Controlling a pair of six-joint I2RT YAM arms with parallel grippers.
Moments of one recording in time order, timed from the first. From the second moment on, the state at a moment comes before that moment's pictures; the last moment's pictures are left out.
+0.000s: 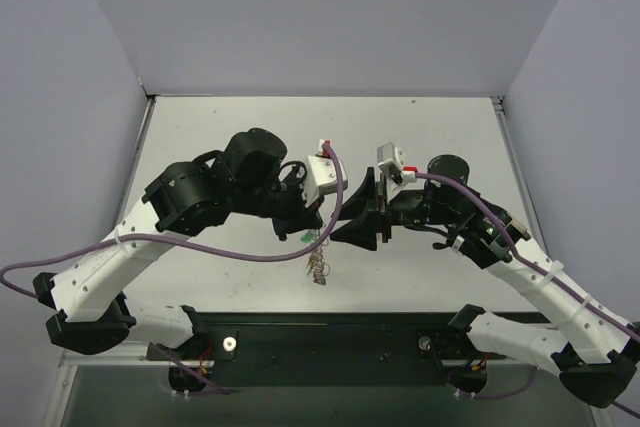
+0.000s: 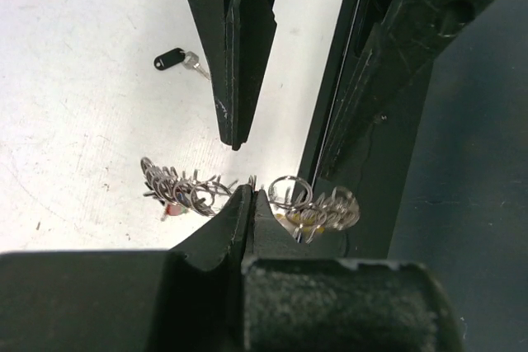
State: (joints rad) left arm -1.01 1.32 1.77 -1.11 0.27 0.14; right arm 0.76 0.97 1.08 -0.30 -0.72 0.04
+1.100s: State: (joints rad) left arm -1.01 1.16 1.61 -0.89 0.34 0.10; right arm 0.76 1.00 1.07 -0.18 -0.83 0.11
